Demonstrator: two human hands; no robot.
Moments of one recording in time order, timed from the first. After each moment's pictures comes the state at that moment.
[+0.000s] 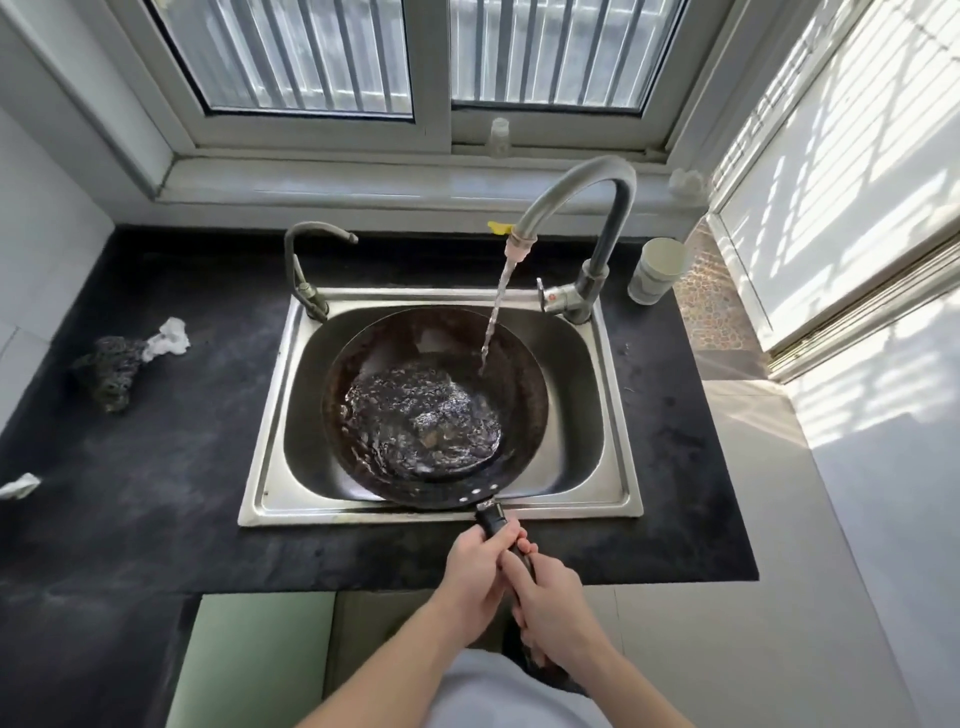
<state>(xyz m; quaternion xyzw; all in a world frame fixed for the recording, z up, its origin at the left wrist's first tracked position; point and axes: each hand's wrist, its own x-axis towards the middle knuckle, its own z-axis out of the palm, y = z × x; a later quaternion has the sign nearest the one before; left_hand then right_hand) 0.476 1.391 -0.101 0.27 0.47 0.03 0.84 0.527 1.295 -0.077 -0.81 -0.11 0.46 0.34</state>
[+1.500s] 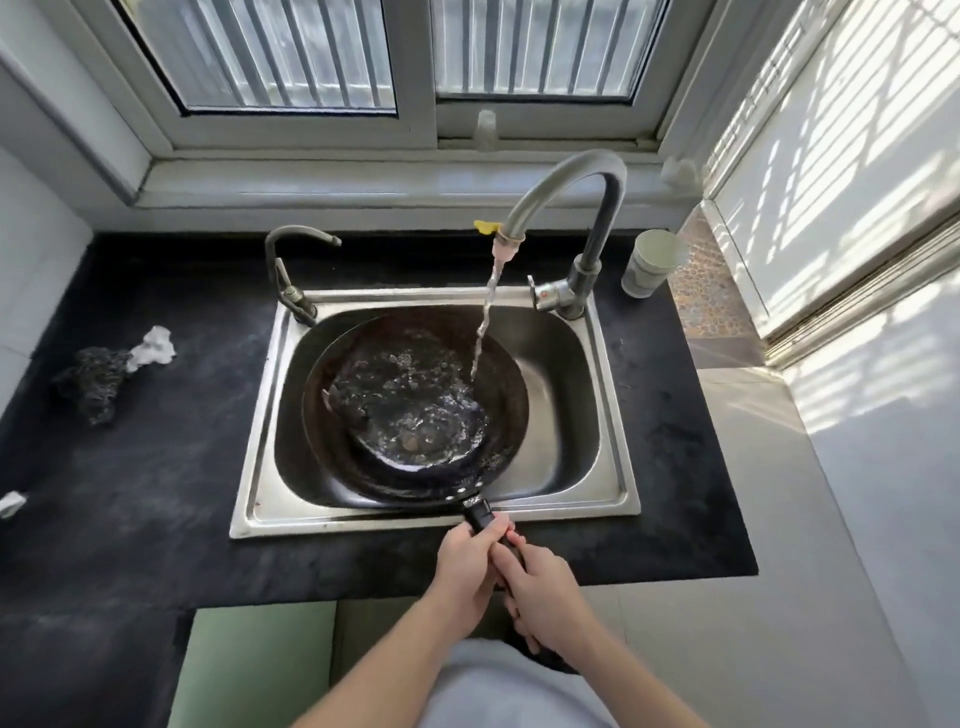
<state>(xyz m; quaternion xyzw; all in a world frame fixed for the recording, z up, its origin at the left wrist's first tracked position) 0.484 1.402 -0.106 0.28 0.50 0.04 0.82 0.538 1.309 -0.071 -0.80 -0.13 0.47 0.35</state>
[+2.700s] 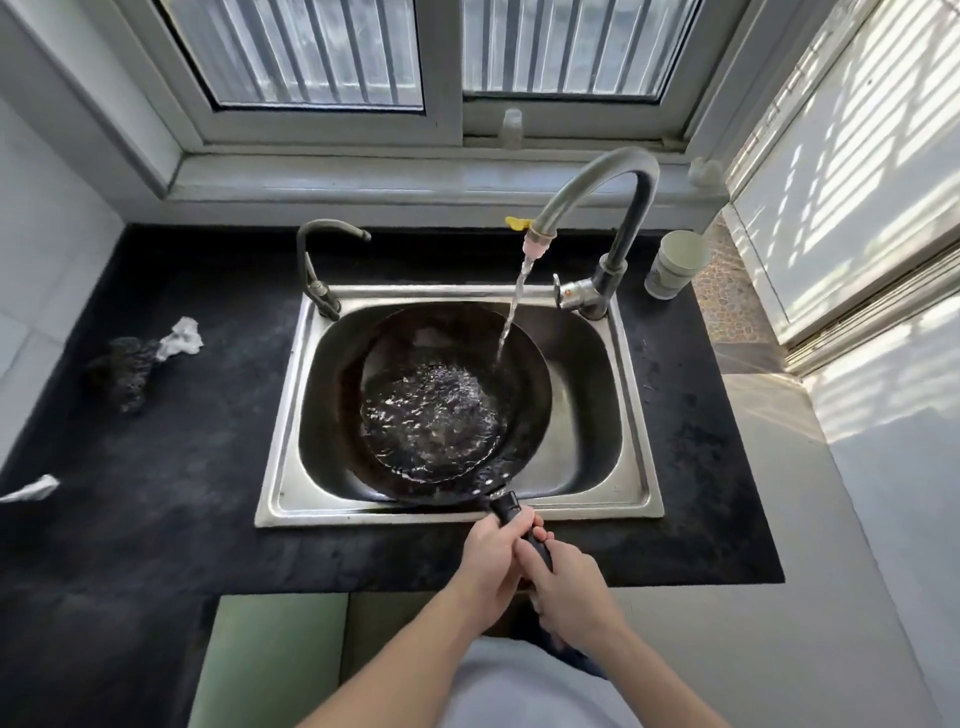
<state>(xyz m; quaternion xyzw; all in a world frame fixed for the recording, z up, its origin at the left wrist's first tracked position) 0.486 1.404 -0.104 0.27 0.44 0.01 0.85 0.539 1.307 -0.079 -0.84 -0.14 0.44 0.29</state>
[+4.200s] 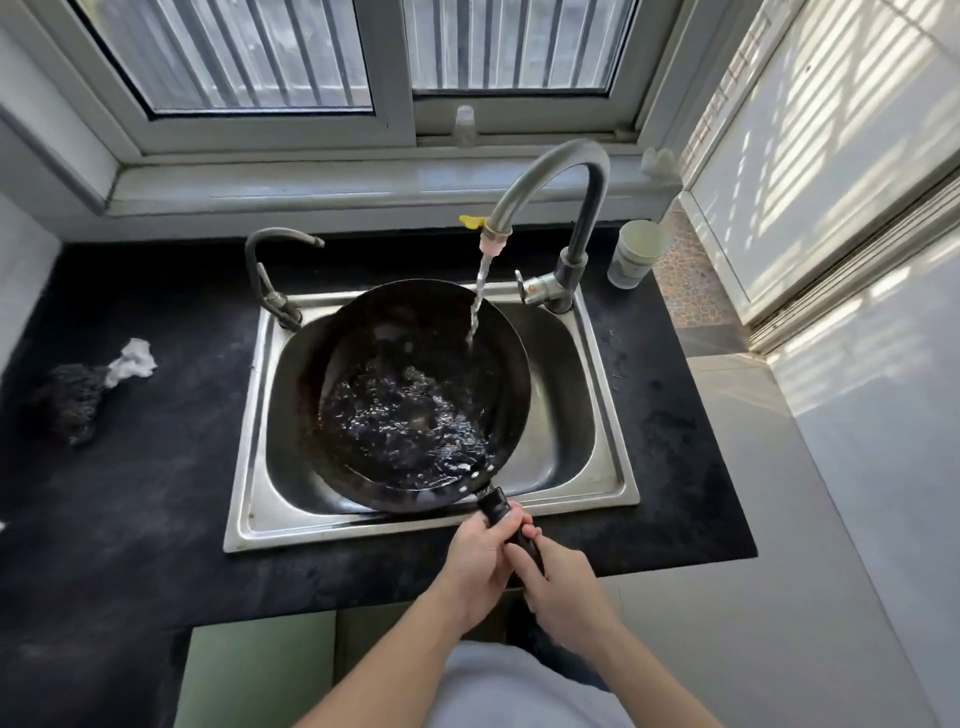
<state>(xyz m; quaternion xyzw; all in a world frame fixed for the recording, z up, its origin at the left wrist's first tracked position) 0.492 1.404 -0.107 0.26 0.39 0.00 0.88 0.543 1.292 -0.083 -0.85 -0.20 0.38 0.29</state>
